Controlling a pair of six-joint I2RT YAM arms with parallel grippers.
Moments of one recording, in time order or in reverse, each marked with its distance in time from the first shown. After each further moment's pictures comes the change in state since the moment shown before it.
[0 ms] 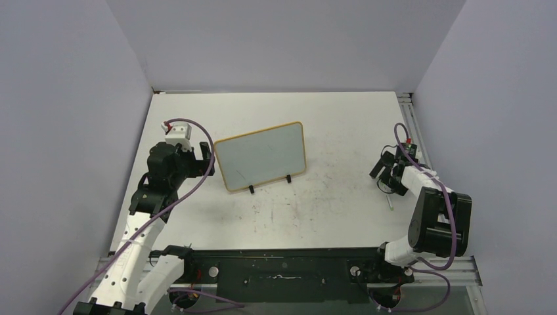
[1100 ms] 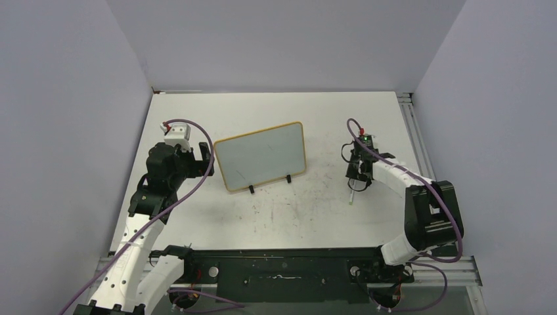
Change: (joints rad) left arm -0.004 -0.014 0.000 -0.006 -0.008 0.000; right arm 0.381 0.049 0.076 -0.032 0.093 0.001
